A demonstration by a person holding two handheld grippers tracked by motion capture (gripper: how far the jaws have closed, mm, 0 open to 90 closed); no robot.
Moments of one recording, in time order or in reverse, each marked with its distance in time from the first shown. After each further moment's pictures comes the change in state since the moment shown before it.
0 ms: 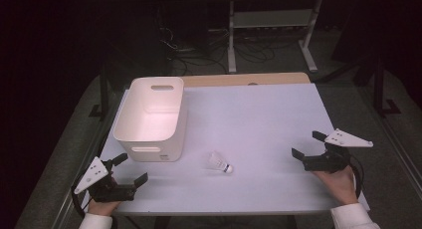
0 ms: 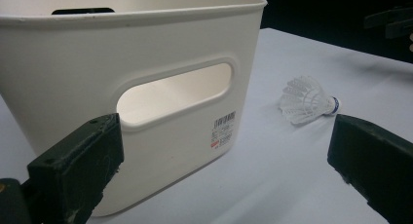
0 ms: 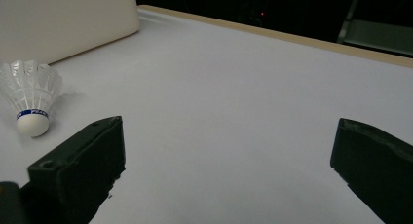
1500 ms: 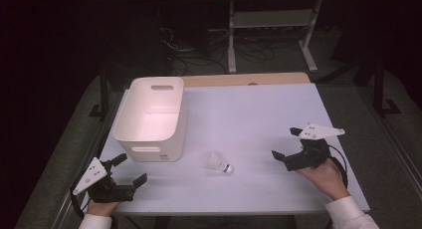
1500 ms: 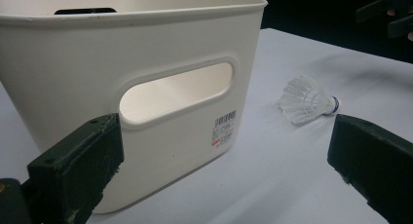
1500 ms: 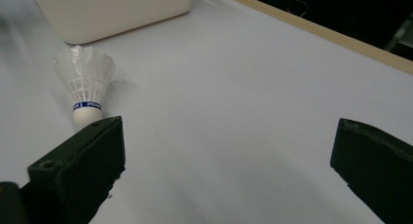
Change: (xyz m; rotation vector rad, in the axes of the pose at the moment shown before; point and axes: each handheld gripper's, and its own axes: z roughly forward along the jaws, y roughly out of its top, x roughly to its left) left arm 0.000 0.000 -0.003 -0.001 0.002 -0.003; right arm 0.042 0.040 0.027 0.125 0.131 -0.135
